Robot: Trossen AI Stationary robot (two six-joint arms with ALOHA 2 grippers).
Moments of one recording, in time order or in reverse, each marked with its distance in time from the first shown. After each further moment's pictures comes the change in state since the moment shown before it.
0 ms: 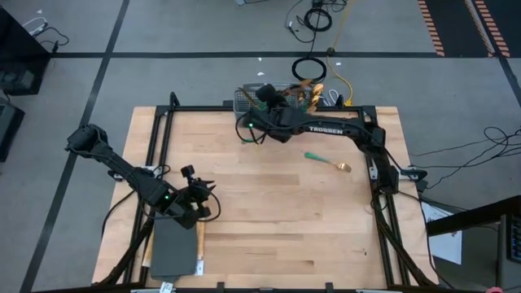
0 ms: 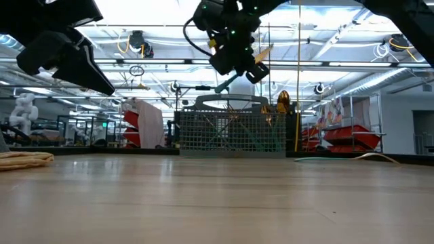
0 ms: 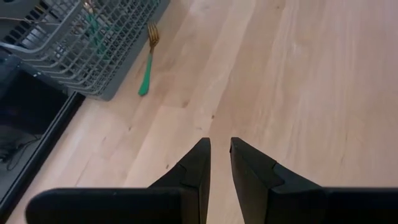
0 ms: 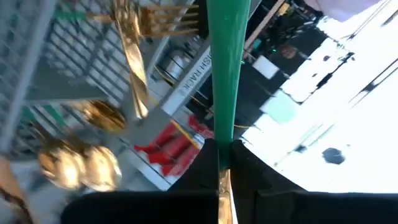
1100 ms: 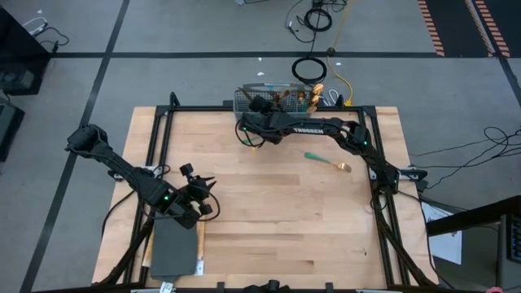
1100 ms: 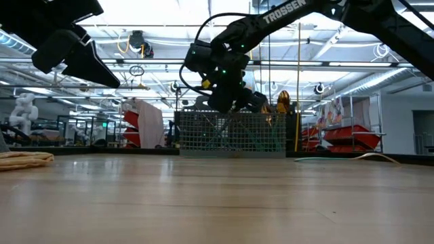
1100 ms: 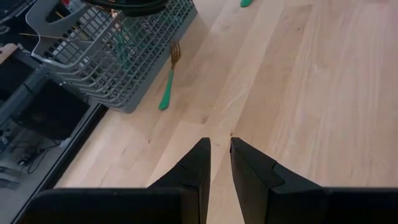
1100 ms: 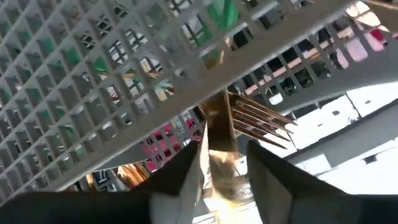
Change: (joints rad) left arm 0.000 0.000 0.000 0.019 -0.102 0.000; right arm -0.060 0.186 0.000 0.057 -0.081 -0.249
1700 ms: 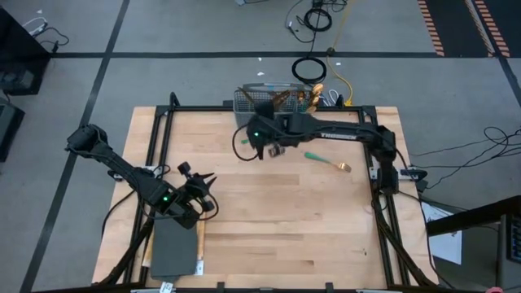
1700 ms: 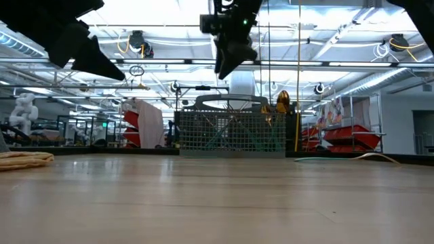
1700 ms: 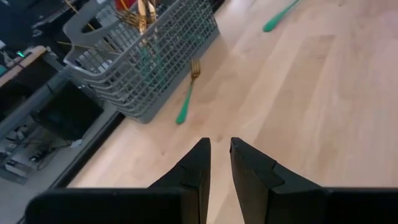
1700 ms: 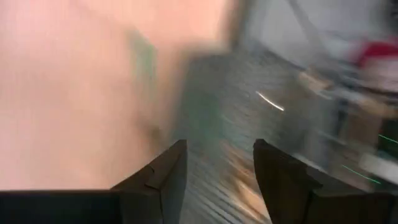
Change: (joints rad) left arm 0.000 0.000 0.000 0.020 -0.105 -0.053; right arm 0.141 -0.279 0.000 -0.114 -0.529 0.649
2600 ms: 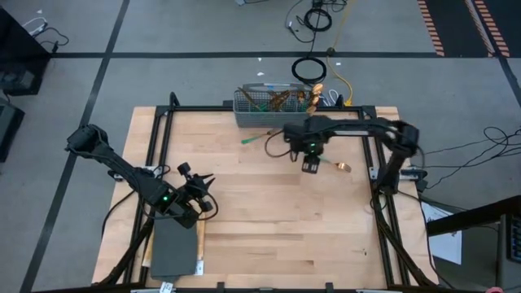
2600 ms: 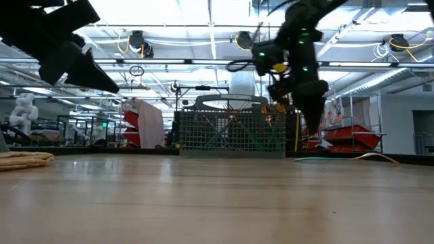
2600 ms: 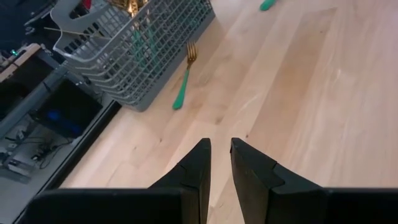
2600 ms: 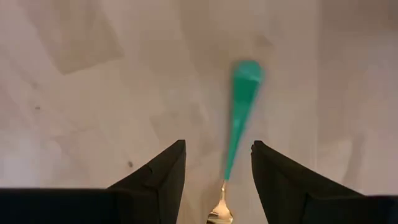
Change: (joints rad) left arm -0.001 0.000 -0.055 0.013 0.036 0.001; right arm -0.163 -0.192 -0.613 -0.236 -0.550 0.694
